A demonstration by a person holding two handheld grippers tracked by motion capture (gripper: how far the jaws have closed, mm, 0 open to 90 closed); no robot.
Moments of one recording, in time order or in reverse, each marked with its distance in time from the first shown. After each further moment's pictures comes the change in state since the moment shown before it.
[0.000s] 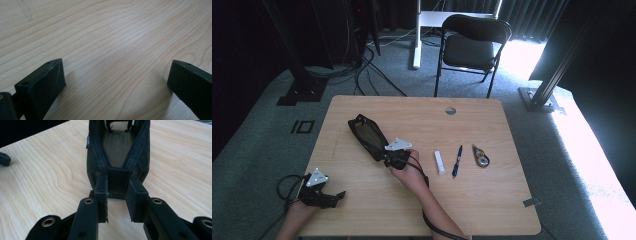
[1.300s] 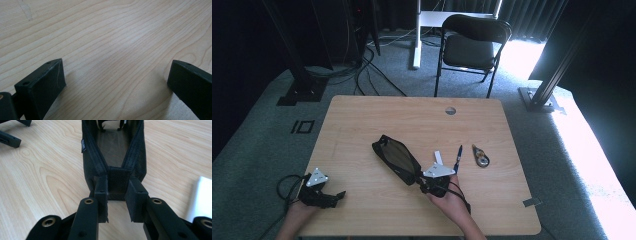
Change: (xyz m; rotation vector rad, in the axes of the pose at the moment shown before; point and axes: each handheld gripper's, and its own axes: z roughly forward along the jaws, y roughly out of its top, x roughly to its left) left arm 0.000 0.000 0.000 -0.001 0.001 -0.001; right arm -0.022 -0.075 -0.124 0.027 -0.010 -0.001
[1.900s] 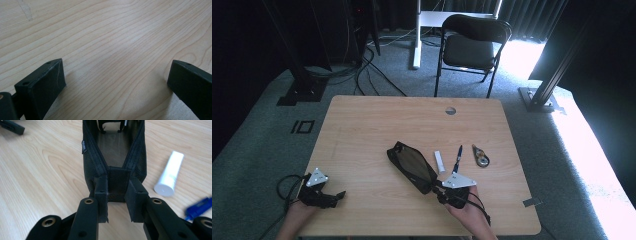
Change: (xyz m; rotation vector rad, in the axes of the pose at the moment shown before) left arm 0.000 0.000 0.000 0.000 0.000 0.000; right arm -0.011 -0.030 -0.050 0.014 -0.016 0.004
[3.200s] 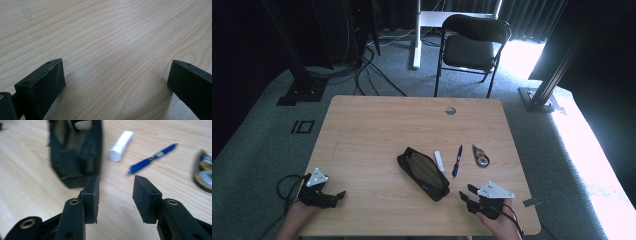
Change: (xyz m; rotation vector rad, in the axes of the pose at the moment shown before) left arm 0.000 0.000 0.000 -0.001 0.000 0.000; right arm -0.047 -0.047 -0.063 -0.041 -0.105 0.083
